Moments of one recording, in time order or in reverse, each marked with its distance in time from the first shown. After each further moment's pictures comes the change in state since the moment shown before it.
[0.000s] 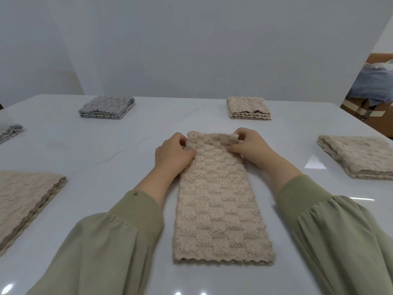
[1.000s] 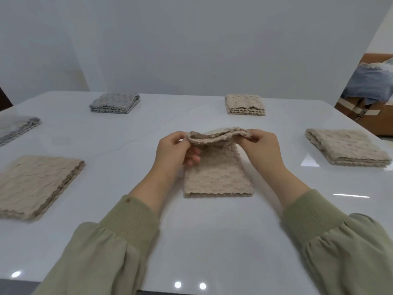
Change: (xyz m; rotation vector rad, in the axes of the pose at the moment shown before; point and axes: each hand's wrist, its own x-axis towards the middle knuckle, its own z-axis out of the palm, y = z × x) left_hand -0.079 0.025 -0.033 -0.818 -0.043 -0.142; right_hand -0.087 -0.017 -0.001 0.110 0.355 -0.171
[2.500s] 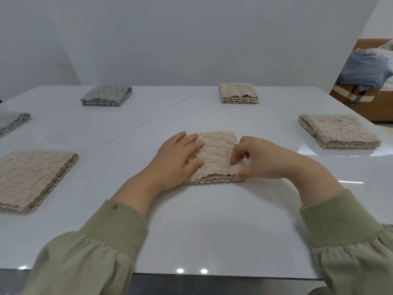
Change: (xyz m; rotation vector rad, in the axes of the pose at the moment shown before) left_hand -0.010 -0.025 -0.018 1.159 -0.410 0.549; right_hand -0.029 -0.019 -0.041 -0.680 -0.687 -0.098
